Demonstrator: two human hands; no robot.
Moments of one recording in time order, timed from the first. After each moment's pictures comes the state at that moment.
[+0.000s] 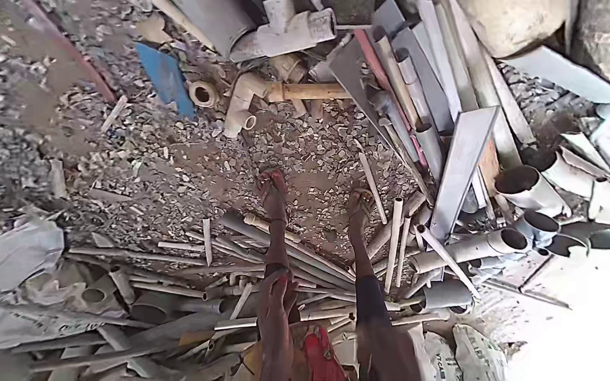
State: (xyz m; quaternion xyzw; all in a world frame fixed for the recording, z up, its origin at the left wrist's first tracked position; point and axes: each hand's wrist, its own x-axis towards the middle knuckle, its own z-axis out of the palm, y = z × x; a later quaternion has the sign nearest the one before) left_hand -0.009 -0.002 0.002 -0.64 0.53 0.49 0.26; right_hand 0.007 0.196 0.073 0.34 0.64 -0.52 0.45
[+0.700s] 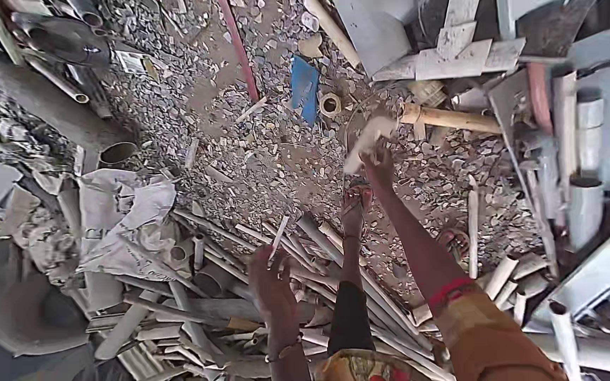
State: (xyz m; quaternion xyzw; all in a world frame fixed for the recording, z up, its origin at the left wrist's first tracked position) left_hand -0.056 -0.179 -0.040 -0.69 0.52 0.49 -0.07; right_hand -0.199 -0.035 -0.283 0.30 0.73 -0.53 0.32
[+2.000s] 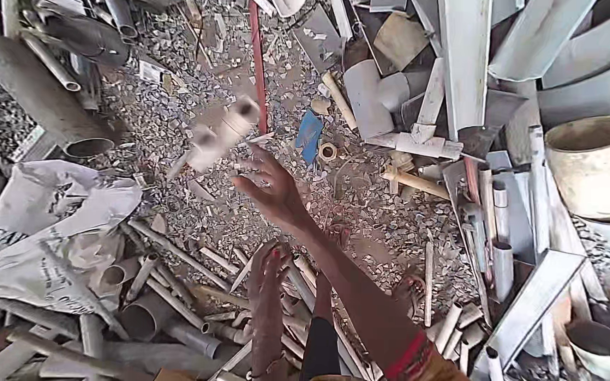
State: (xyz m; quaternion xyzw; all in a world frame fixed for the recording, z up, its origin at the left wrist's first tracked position) left_hand -0.088 -0.187 -0.049 -0.59 0.56 0.57 0.01; right_hand -0.256 -0.198 -0.079 -0.06 0.60 -0.71 0.37
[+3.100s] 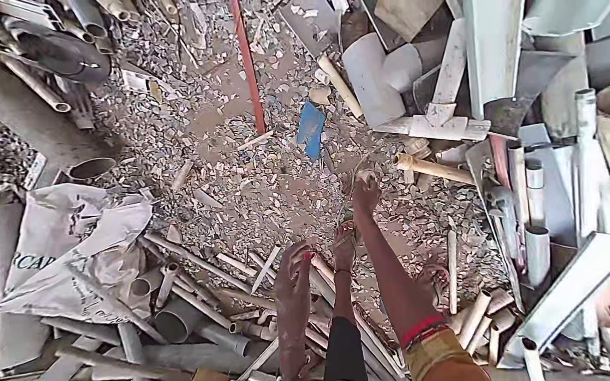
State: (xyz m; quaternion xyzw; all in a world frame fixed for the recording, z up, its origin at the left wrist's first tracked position) left_hand -0.097 -0.193 -0.068 -0.48 0.69 0.54 0.10; right_hand -0.240 -0.097 -0.253 0.34 0.79 -0.43 0.27
